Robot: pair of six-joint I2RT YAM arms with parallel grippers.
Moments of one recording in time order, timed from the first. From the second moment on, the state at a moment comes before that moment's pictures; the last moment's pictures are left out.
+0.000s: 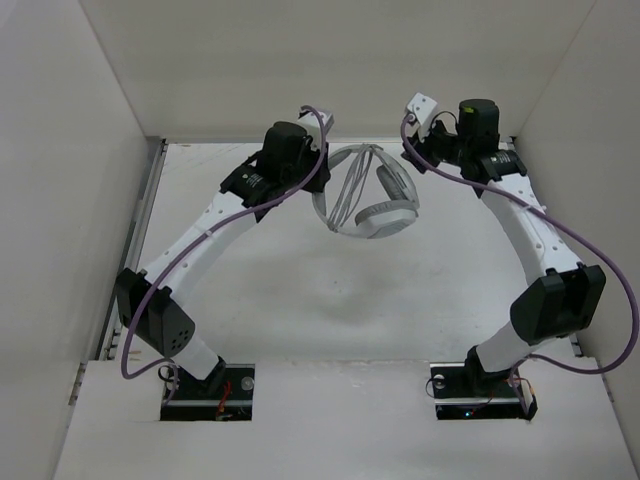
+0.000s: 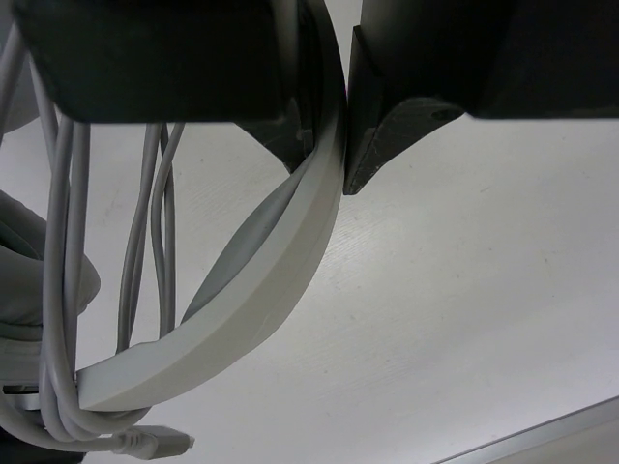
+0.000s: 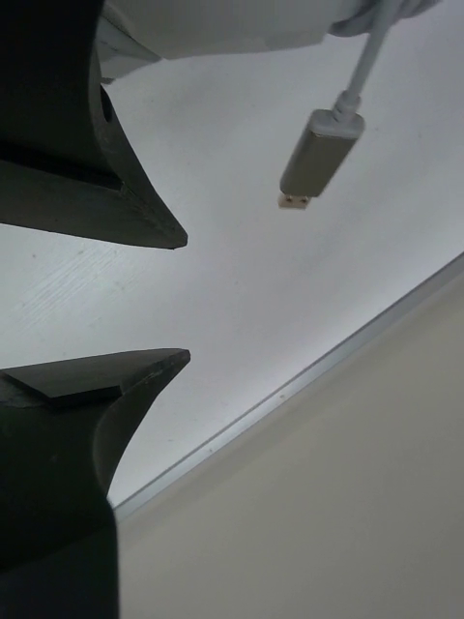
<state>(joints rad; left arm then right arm) -0.61 1.56 1.58 -0.50 0.02 -0.19 0.20 1.58 1.60 -0.44 -0.46 -0.62</state>
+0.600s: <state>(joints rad) -0.55 1.75 1.49 -0.36 -0.10 -0.14 0.12 1.37 1.35 -0.30 -0.47 -0.38</state>
